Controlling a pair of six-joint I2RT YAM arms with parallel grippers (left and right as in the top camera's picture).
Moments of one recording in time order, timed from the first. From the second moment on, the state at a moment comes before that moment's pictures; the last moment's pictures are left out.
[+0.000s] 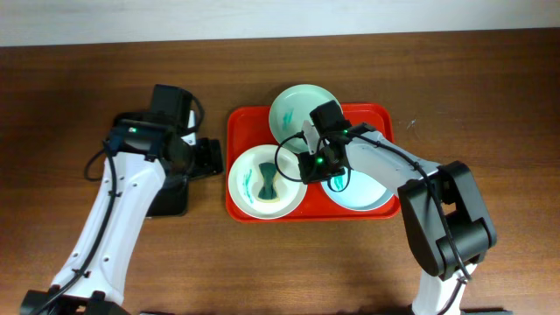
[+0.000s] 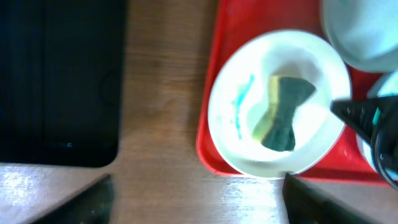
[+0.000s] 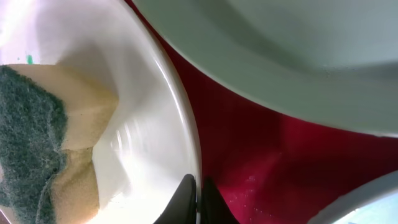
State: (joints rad) left arm -0.19 1.53 1.35 -1.12 0.09 -0.36; right arm 0.40 1.99 1.25 -0.58 -0.36 0.18
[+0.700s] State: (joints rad) left arm -0.41 1.79 1.25 -0.72 0.24 -0.36; right arm 0.40 1.99 1.25 -0.60 -0.36 0.18
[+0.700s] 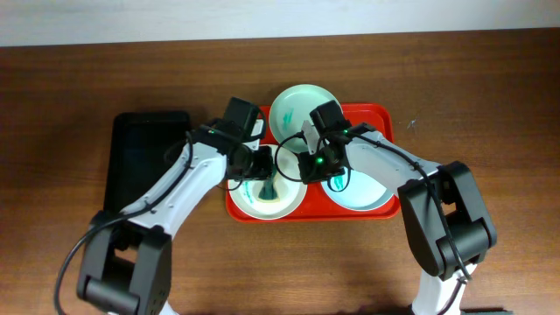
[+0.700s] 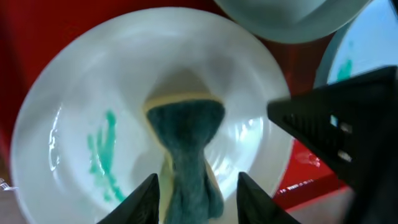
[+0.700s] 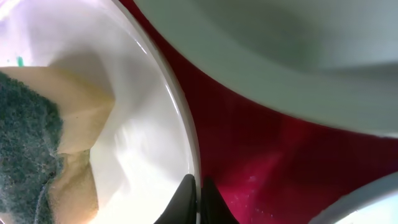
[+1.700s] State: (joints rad) left arm -0.46 1.88 1.25 -0.73 0.24 -0.38; right arm 0.40 1.99 1.29 -0.58 -0.33 0.27
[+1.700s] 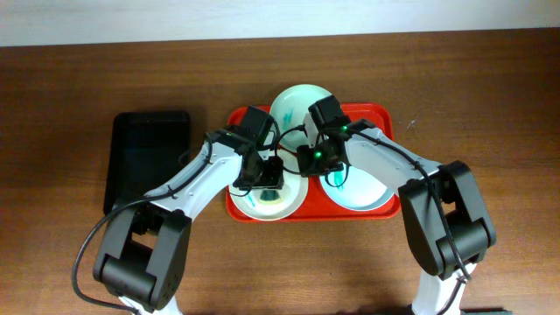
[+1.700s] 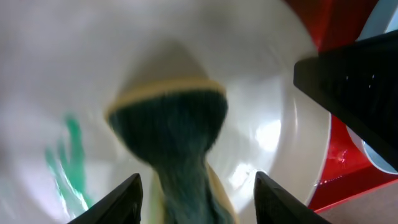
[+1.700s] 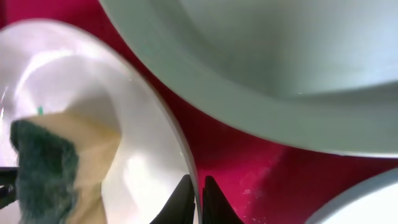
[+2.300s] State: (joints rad) left arm -0.46 1.88 1.25 -0.74 0.24 -0.38; right arm 0.40 1.99 1.27 -0.63 -0.31 0.28
